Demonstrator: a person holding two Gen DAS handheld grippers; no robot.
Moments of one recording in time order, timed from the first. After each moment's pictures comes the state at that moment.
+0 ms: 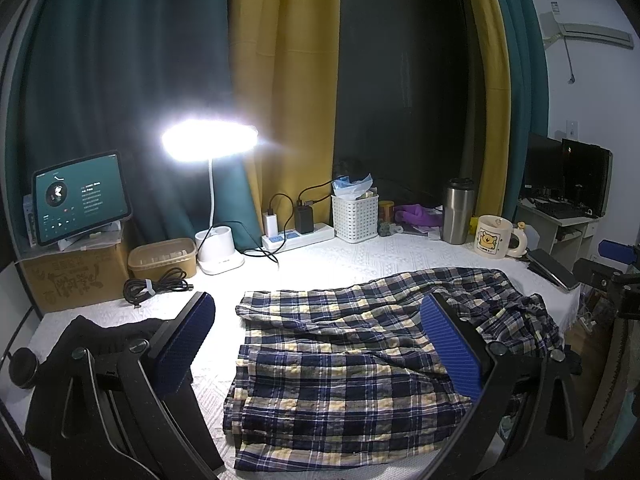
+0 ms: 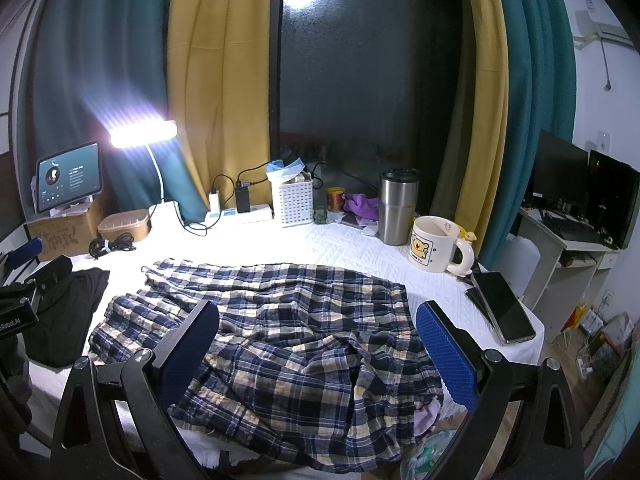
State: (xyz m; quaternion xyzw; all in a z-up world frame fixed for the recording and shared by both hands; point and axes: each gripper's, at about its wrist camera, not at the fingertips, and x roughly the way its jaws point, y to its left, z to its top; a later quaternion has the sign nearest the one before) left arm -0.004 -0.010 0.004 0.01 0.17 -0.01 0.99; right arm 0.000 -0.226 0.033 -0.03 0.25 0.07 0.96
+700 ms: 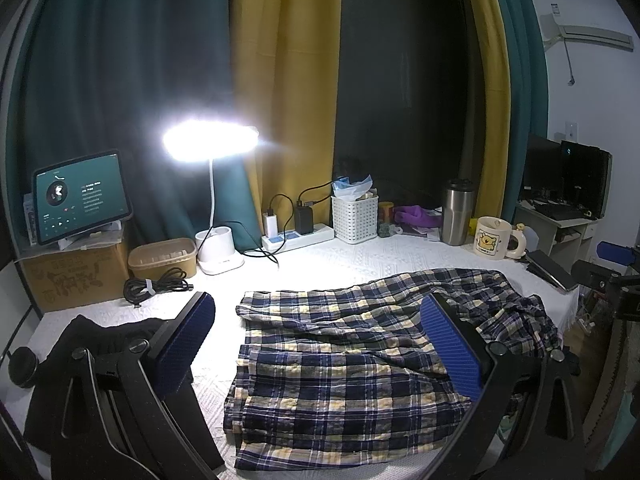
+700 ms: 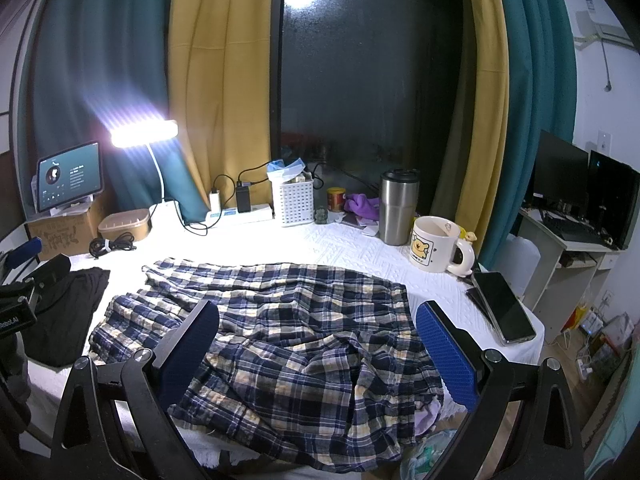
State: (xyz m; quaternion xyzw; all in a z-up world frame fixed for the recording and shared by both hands) left arm -0.005 -0.010 0.005 0.00 0.17 -0.01 0.98; right arm 0.000 -0.228 0.032 -0.03 0.25 0.07 0.97
